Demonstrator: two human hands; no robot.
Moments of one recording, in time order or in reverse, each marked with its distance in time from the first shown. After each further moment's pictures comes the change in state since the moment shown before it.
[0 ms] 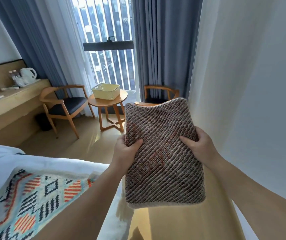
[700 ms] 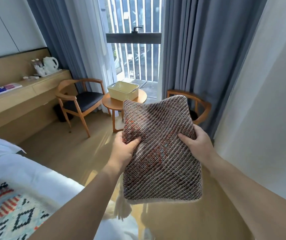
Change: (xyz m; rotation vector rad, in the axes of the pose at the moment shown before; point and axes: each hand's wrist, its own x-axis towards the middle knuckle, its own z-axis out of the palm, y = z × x) left_hand 0.326 0.005 0.072 0.006 0.271 0.011; right_hand 0.391 0.069 0.045 0.071 -0.211 -0.034
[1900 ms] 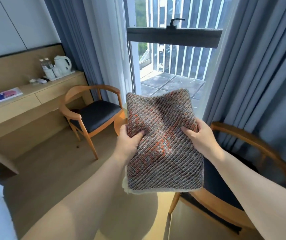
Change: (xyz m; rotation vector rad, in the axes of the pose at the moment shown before) left_hand 0.635 -0.023 0.027 0.083 0.193 -0.020; right_hand 0.663 0.073 0.183 0.005 -0.209 -0.017
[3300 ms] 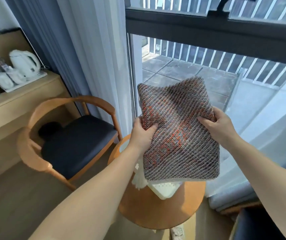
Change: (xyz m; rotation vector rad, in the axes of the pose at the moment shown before) left_hand 0.589 -0.038 0.061 -0.011 -0.075 -0.084; right_hand 0.574 0.049 0.112 -0.103 0.078 0.059
